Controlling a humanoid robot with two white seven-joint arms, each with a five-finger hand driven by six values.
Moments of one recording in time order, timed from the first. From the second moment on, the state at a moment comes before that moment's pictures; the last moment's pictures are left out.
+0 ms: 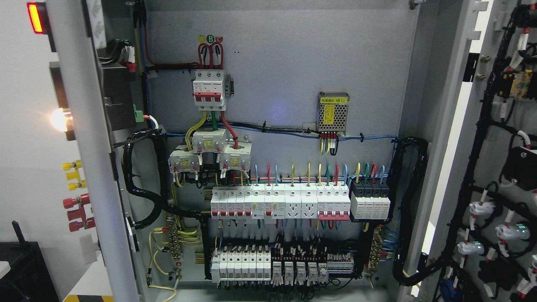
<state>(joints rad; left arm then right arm) 0.10 0.00 0.05 0.00 0.00 -0.26 -0.25 -0.42 -0.02 0.76 -1.78 -0.56 0.14 0.40</state>
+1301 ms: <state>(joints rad) 0.10 0.00 0.04 0.00 -0.02 -0.25 -0.25 -0.47 0.04 0.82 -1.73 -0.55 0.18 0.39</state>
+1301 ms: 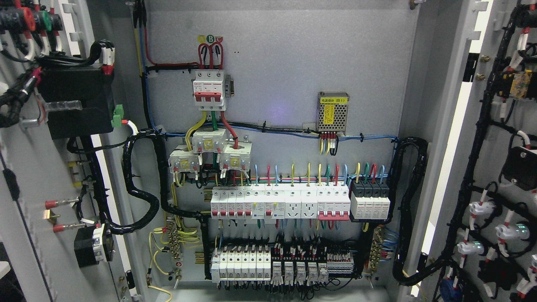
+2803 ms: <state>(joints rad) 0.46 0.24 -0.26 -1.08 0.08 -0.45 -0.29 0.14 -0.29 0.46 -1.81 -0.55 -0.42 0.29</state>
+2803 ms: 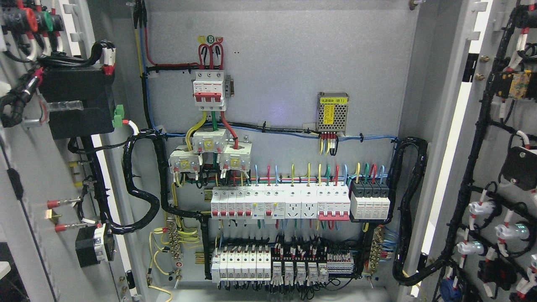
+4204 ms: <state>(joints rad) 0.43 0.20 -0.40 -1.65 0.08 -0.77 -0.29 0.27 -0.43 0.07 -2.05 -0.55 -0.64 0.29</state>
